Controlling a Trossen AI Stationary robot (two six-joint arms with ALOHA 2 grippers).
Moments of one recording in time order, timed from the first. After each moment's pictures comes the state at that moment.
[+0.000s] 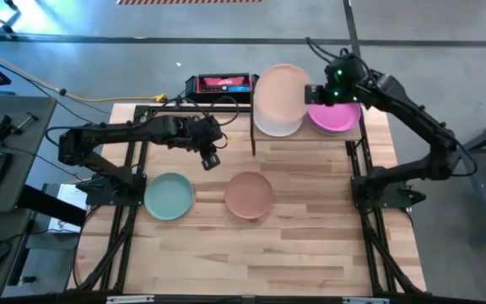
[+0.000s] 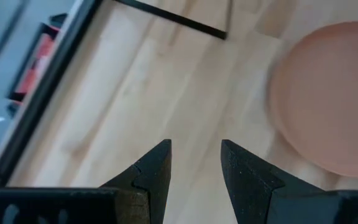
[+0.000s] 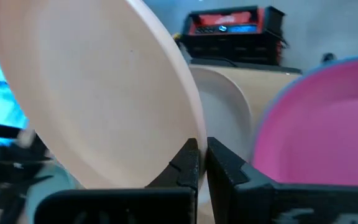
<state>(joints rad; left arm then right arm) 0.23 1.45 1.24 -0.87 -0.26 -0.13 -0.69 1.28 1.49 -0.98 0.00 0.67</state>
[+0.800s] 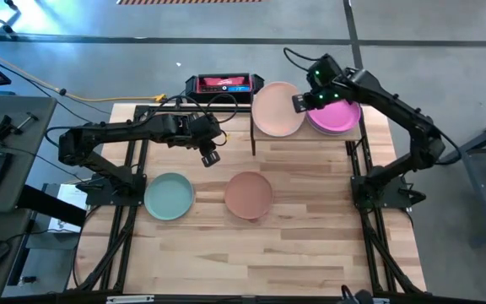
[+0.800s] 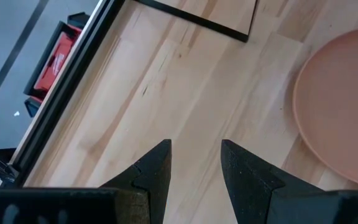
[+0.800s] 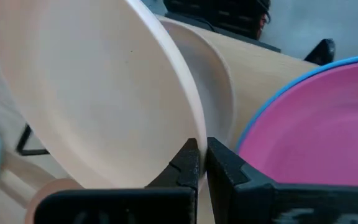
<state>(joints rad) 0.25 1.45 1.24 -0.87 -0.30 -0.12 -0.74 1.45 1.49 -1.02 -0.04 0.45</state>
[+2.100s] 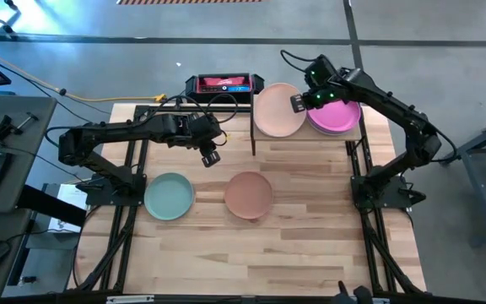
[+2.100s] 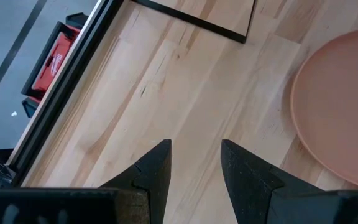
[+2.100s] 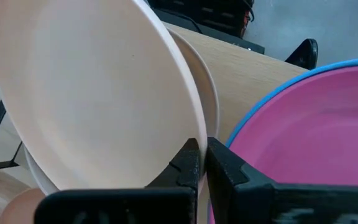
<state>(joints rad) 0.25 1.45 1.24 -0.87 -0.29 -0.13 -0.75 1.49 1.49 -1.03 0.02 0.43</state>
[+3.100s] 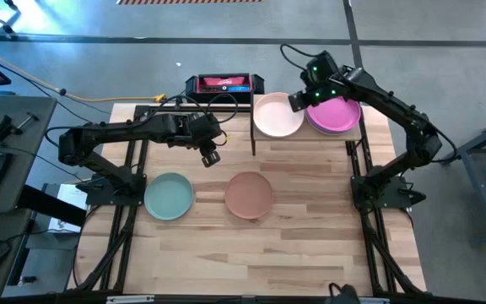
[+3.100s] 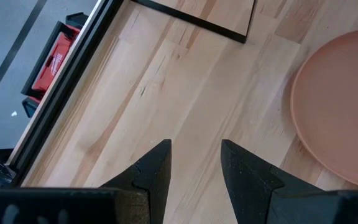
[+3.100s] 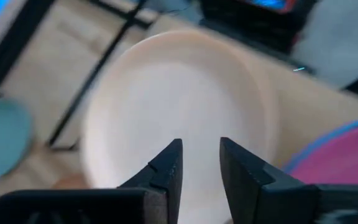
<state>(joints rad) 0.25 1.45 1.24 -0.87 -0.29 -0.13 -0.76 1.49 1.49 -0.93 -0.14 0.33</state>
